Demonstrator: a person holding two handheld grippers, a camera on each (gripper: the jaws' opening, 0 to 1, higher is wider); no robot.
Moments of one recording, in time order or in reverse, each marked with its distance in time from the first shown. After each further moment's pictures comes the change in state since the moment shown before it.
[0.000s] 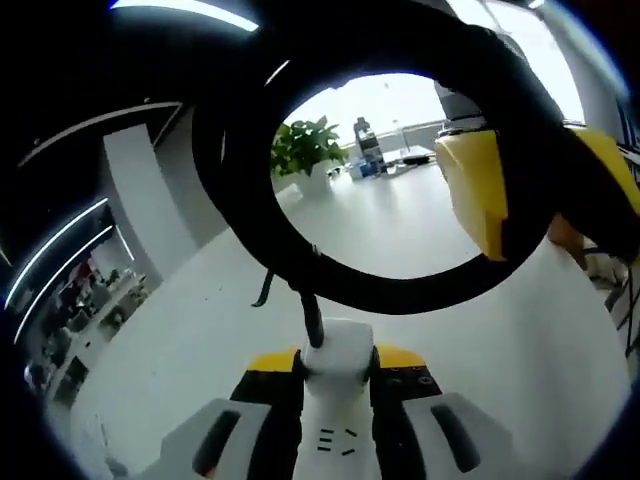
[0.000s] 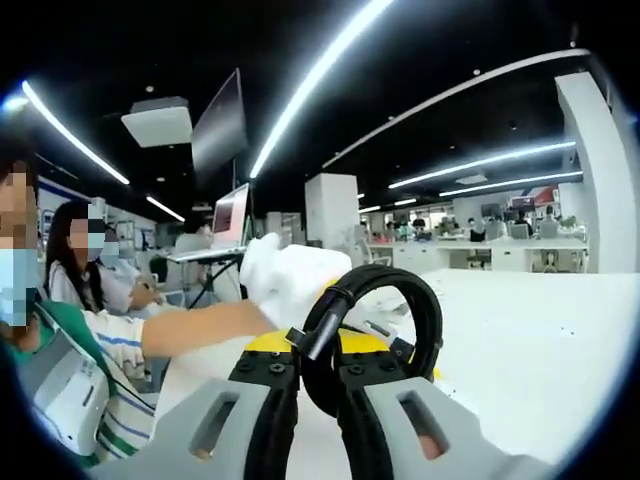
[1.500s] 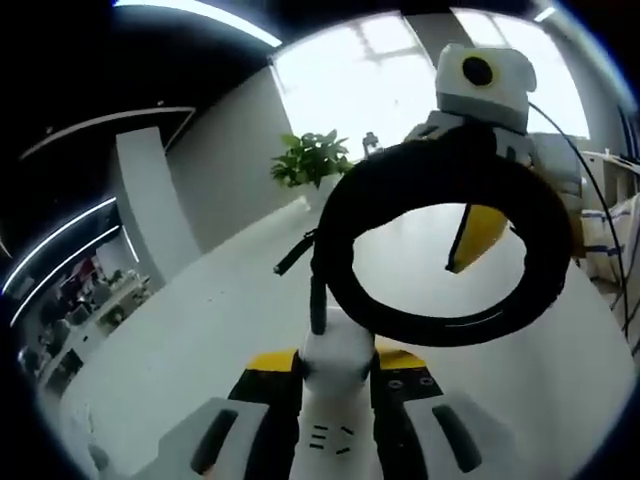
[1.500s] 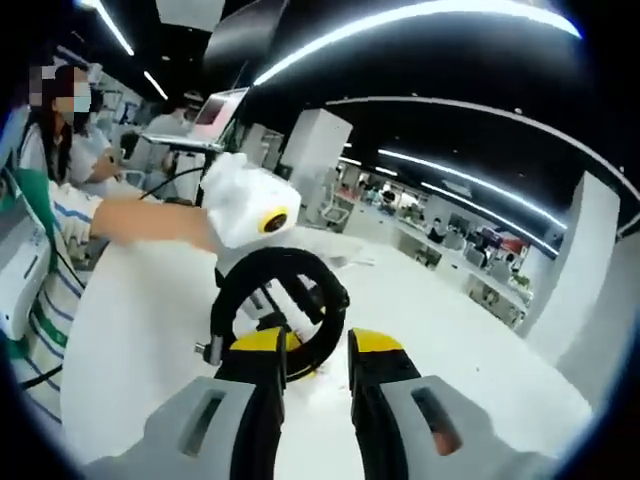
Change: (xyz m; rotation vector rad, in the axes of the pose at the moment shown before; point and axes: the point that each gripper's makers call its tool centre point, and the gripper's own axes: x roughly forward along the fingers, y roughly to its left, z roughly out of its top) left arm -0.002 0.001 -0.005 -0.042 -0.092 0.019; right arm -0.028 -0.054 -0.025 -0.434 0.350 -0.162
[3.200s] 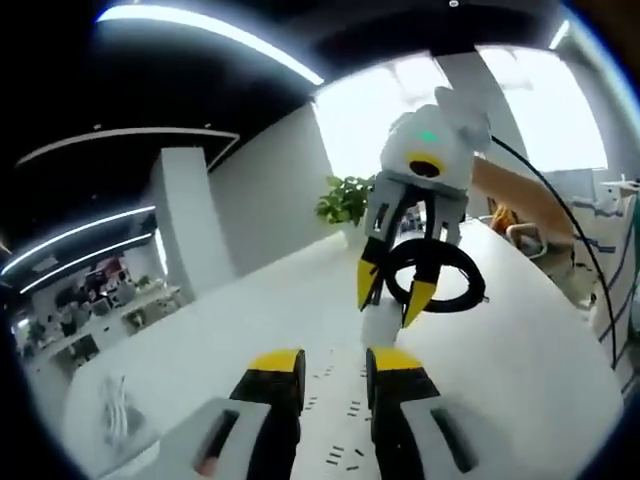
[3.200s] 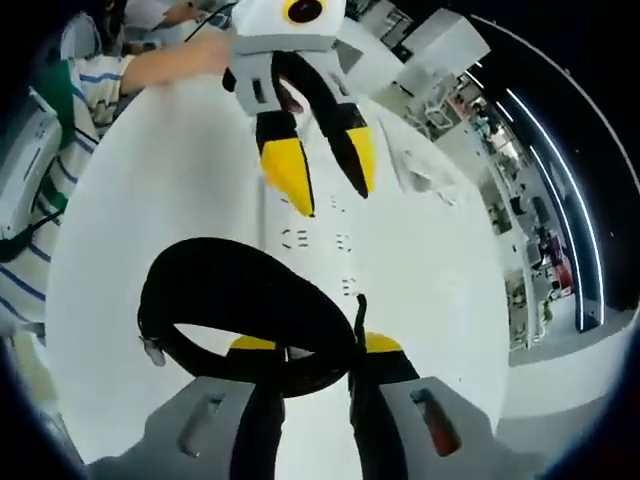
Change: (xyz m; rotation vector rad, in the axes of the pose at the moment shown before) left arm -0.095 0.043 -0.004 -0.079 -0.173 0.114; right arm 0.057 0.011 -0.035 -0.402 0.579 0.345
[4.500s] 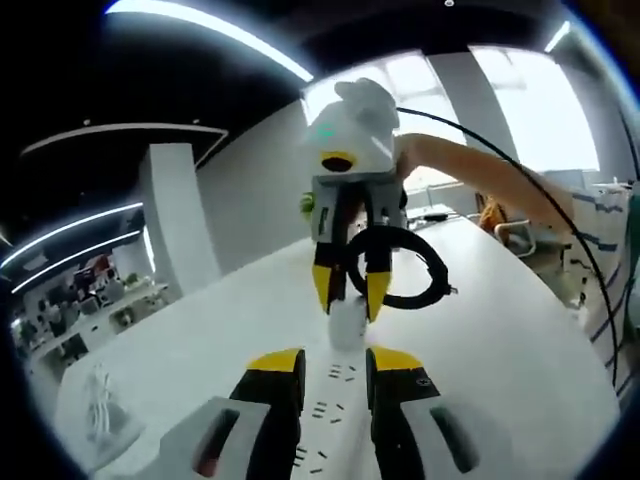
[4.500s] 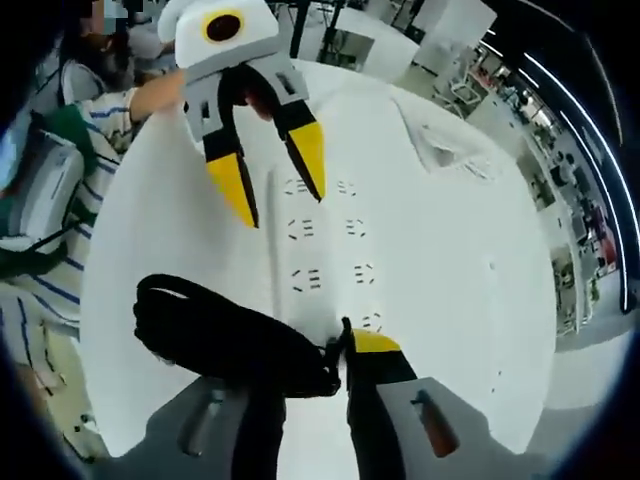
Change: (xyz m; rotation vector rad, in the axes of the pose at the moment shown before) left arm 0.010 -0.023 -0.004 -0.005 0.010 -0.055; right arm 0.010 -0.008 -0.013 0.071 0.085 0.234
